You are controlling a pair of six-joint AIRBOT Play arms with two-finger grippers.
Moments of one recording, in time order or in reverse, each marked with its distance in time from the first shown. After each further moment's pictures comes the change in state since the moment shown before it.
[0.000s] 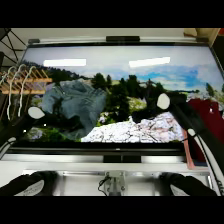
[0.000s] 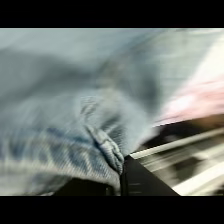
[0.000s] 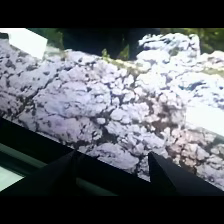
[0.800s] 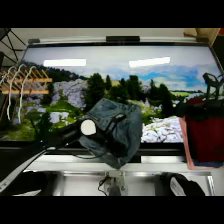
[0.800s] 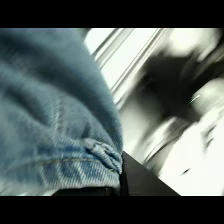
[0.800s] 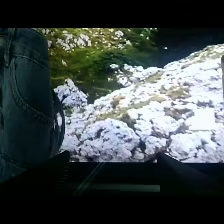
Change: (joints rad) left arm -0.696 -0.203 0.298 -0.042 -0.031 0.037; right arm -0.562 0.280 -0.023 0.062 0.176 -0.083
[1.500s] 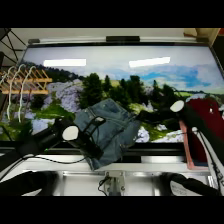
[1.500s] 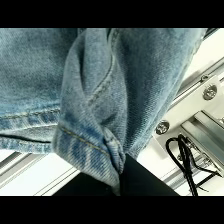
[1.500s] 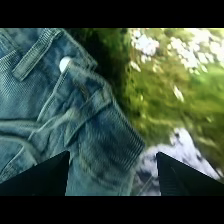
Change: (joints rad) left arm 0.064 0.201 -0.109 0.476 -0.286 -0.270; right arm 0.298 -0.395 -0.209 0.366 -0.401 -0.086
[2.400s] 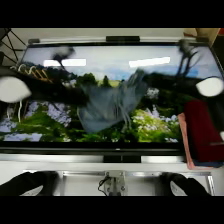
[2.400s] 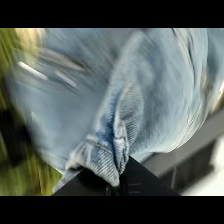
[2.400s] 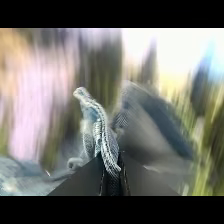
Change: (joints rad) left arm 0.263 0.028 0.659 0.245 0.007 -0.013; right arm 0.023 0.296 0.371 0.098 -0.151 -0.143
